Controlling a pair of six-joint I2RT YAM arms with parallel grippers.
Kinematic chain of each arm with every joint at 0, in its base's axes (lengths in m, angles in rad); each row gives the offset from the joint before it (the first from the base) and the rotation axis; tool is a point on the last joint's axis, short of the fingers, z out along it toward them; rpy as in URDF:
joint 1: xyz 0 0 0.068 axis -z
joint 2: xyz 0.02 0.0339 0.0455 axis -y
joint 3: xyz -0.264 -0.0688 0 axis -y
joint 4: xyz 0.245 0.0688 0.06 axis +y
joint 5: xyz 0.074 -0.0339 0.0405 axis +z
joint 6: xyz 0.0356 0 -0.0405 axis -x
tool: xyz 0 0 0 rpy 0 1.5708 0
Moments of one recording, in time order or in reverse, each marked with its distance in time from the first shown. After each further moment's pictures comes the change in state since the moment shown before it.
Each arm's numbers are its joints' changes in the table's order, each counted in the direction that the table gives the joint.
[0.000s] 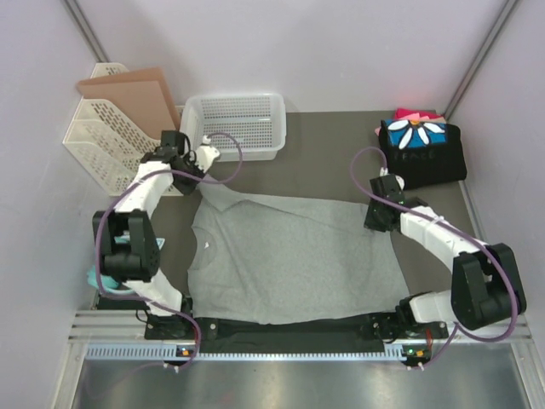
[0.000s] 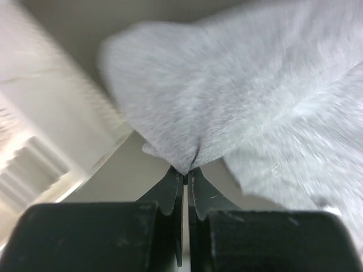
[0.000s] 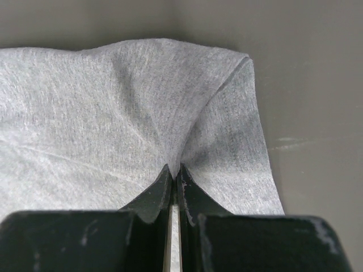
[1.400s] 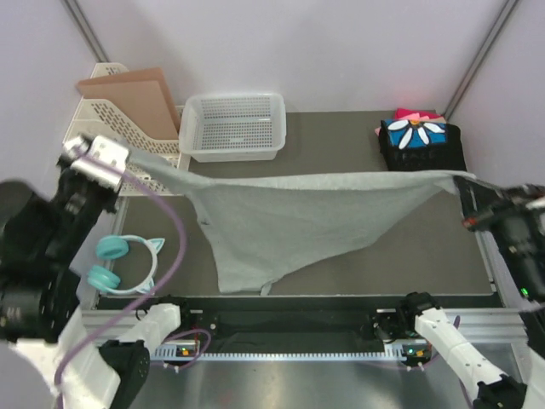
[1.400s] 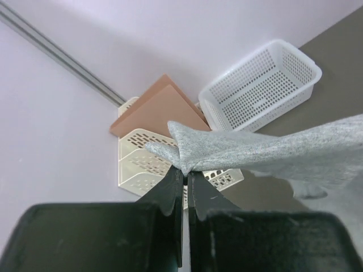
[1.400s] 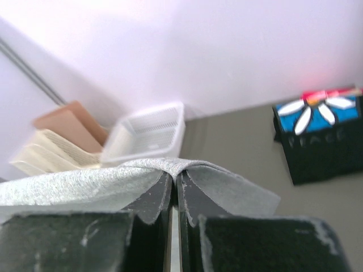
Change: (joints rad) left arm 0.000 0.700 0.849 0.516 -0.055 0.136; right arm 0.000 0.736 0.784 0.383 0.038 0.100
